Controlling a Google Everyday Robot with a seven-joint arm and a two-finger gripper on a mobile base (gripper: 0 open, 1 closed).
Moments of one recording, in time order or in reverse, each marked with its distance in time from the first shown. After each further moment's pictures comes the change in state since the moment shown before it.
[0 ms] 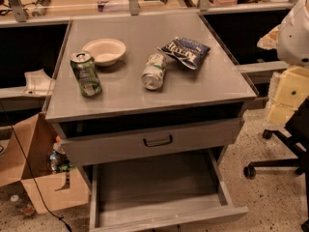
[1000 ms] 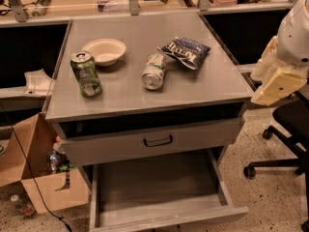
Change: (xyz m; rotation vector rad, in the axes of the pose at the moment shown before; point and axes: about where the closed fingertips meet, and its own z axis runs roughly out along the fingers) arm 0.000 0.000 0.000 0.001 0.000 0.000
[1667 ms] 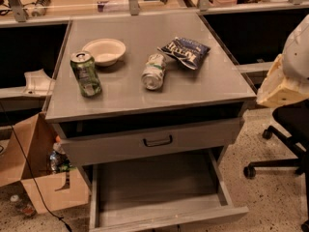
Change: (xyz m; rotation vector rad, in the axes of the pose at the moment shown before) arm 0.015 0.018 0.009 0.012 0.019 0.025
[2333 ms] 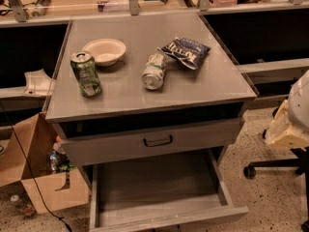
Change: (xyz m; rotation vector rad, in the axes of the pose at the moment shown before) arm 0.047 0.054 0.044 -0.085 0.065 0.070
